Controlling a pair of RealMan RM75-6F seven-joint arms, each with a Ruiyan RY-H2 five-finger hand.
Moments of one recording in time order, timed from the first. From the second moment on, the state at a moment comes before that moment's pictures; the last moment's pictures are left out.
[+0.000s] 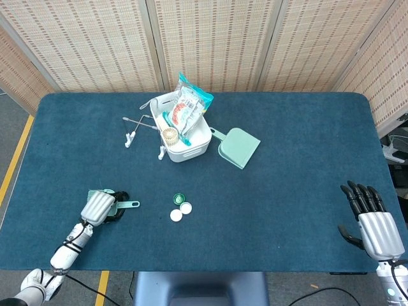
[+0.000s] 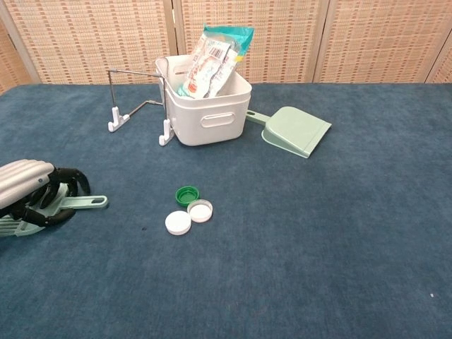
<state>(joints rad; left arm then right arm) -0.48 -1.86 0.10 -0.47 1.62 1.23 -0.49 0.06 -1.09 0.02 -1.66 -1.57 1.49 -0.07</state>
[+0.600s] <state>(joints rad) -0.50 -1.67 0.08 -0.91 1.65 1.34 -0.35 0.06 -1.08 0.01 -1.67 -1.58 1.49 -0.08</state>
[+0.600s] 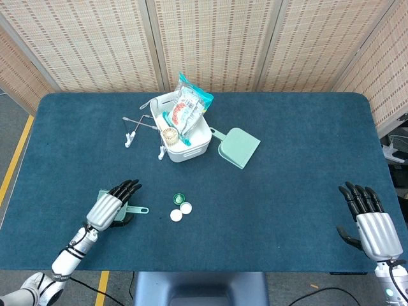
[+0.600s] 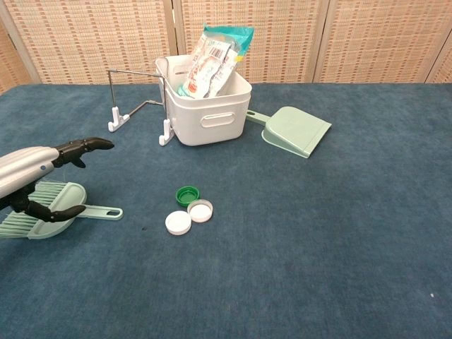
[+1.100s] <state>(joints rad) -0.20 -1.35 0.10 -1.26 1.59 1.69 0.04 0.05 -1.09 0.01 -1.69 -1.56 1.49 -0.14</state>
